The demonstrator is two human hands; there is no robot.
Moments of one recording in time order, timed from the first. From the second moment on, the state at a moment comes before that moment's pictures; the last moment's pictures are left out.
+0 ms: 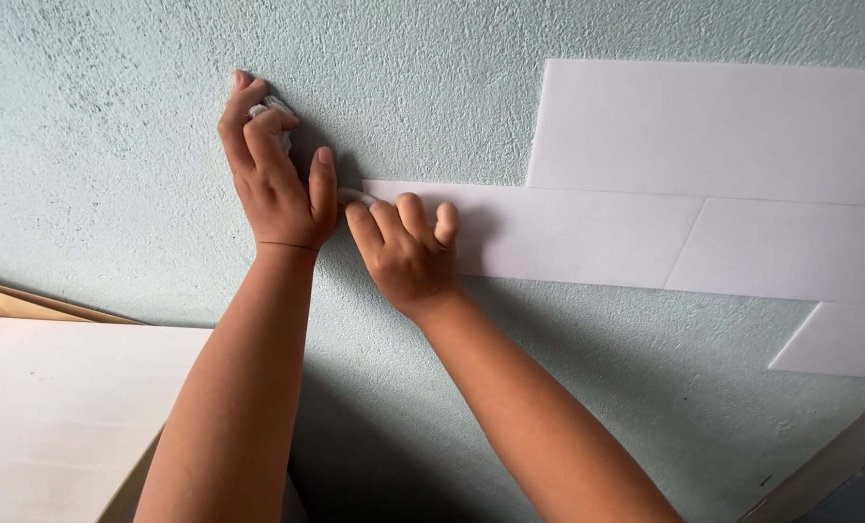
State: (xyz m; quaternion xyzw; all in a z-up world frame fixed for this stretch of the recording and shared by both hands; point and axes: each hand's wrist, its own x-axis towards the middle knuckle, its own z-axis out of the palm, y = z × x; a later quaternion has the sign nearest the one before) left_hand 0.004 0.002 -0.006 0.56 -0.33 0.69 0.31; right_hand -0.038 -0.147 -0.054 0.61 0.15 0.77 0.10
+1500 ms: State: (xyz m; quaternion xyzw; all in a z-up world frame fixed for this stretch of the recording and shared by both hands) left_hand 0.002 0.003 -0.005 0.57 -0.33 0.69 0.30; right_hand -0.051 -0.199 -0.088 0.61 0.27 0.72 0.16
